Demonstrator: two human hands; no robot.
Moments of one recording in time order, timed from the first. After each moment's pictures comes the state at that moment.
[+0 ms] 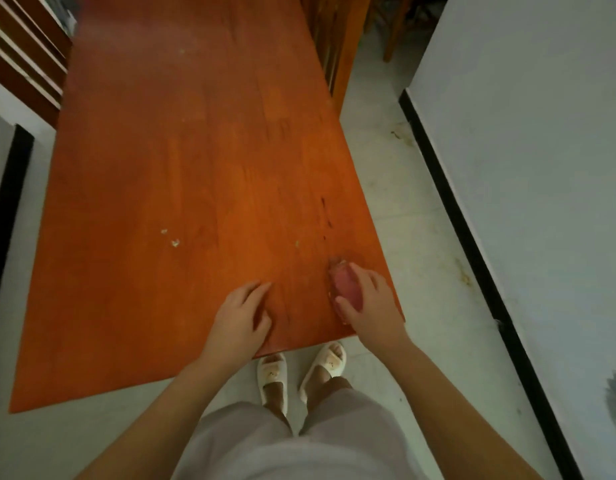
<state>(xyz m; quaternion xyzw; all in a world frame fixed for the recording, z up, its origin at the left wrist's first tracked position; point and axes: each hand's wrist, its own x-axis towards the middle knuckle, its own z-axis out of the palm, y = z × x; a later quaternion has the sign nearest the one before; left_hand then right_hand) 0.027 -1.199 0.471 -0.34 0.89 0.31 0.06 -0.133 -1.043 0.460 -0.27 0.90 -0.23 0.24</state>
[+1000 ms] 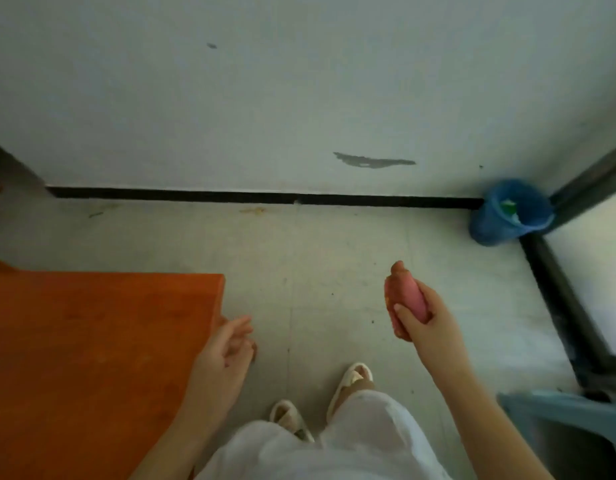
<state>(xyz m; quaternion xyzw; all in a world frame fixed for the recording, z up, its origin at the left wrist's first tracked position) 0.011 -1.116 0.537 0.10 0.84 0.45 0.27 0.137 -0.875 0.530 0.41 0.76 -0.48 -0.14</state>
